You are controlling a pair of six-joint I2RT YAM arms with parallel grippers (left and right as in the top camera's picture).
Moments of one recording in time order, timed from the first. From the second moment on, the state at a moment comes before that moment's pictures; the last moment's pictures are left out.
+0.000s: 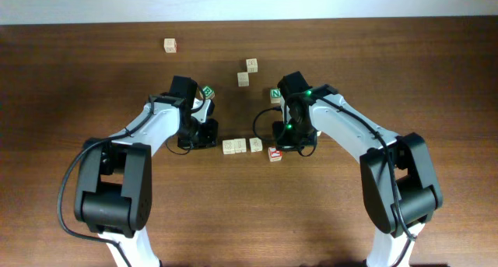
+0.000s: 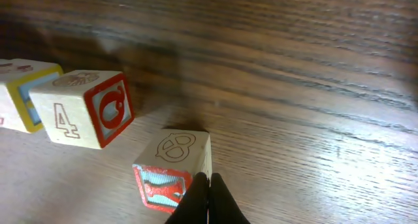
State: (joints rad) left arm -0.18 1.98 1.23 -0.70 0.37 -0.16; right arm 0.41 1.99 1.39 -0.91 -0.26 0.31
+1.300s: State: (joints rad) left arm -0.18 1.98 1.23 -0.70 0.37 -0.16; right arm 0.48 1.99 1.39 -0.89 -0.24 0.33
